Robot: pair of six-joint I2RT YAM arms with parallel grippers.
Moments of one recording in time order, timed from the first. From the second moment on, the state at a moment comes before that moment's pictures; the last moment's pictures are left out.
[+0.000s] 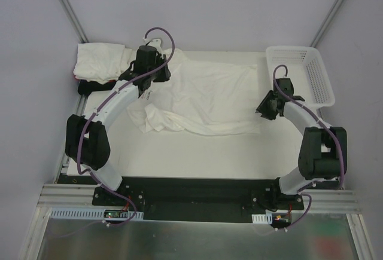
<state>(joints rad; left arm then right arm) -0.35 1.65 1.39 -0.29 0.02 -0.34 0.05 1.62 1.03 -0.43 -0.02 0.63</state>
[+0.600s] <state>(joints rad) -0.35 1.67 1.39 -0.29 0.03 -0.34 0.05 1.30 0.77 -0.46 -0.01 0.64</state>
